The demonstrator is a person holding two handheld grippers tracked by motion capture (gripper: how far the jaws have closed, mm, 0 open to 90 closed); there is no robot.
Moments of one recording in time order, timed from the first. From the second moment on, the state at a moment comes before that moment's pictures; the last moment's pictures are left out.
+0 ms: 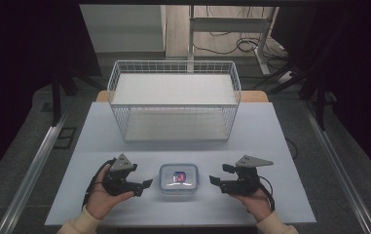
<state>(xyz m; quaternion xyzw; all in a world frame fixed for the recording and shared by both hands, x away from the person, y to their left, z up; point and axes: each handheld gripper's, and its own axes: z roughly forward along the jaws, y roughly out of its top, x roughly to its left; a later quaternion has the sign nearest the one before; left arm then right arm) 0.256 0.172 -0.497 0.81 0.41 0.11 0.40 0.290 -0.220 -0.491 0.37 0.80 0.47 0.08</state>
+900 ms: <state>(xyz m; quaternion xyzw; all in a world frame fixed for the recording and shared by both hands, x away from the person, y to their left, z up) 0.262 0.174 -0.490 0.77 0.45 0.03 0.45 0.289 -0.204 -0.488 0.38 0.80 0.47 0.04</state>
